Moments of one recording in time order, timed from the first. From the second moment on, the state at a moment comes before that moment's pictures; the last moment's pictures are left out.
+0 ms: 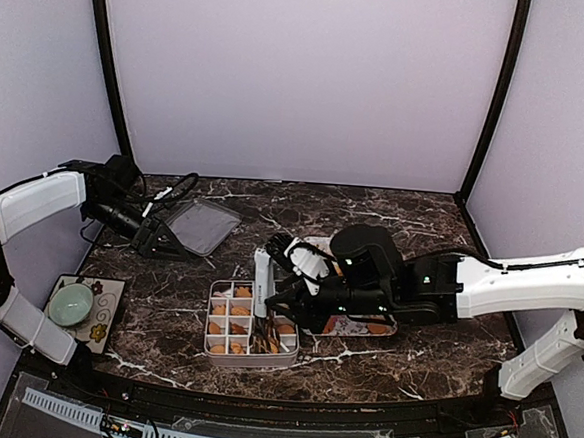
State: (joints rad) left arm -0.17 1.42 1.13 -1.04 0.95 0.52; right arm 1.25 1.46 1.04 -0.11 0.02 0.06
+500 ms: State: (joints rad) left arm -0.17 1.42 1.13 -1.06 0.97 0.54; right arm 1.20 1.42 0.97 -0.08 0.03 0.08
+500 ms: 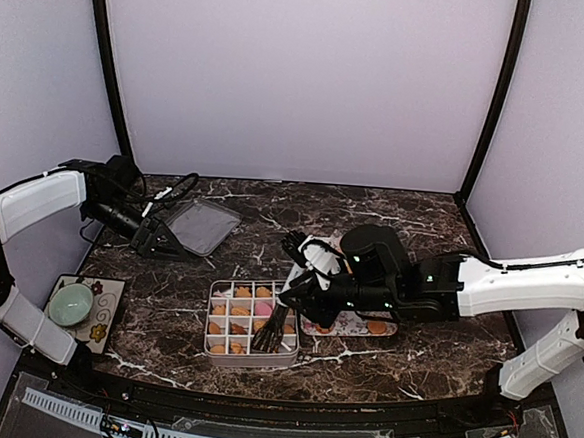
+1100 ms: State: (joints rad) left arm -0.17 1.43 1.14 -1.07 0.97 0.54; right arm 1.07 1.39 0.88 -0.02 0.03 0.32
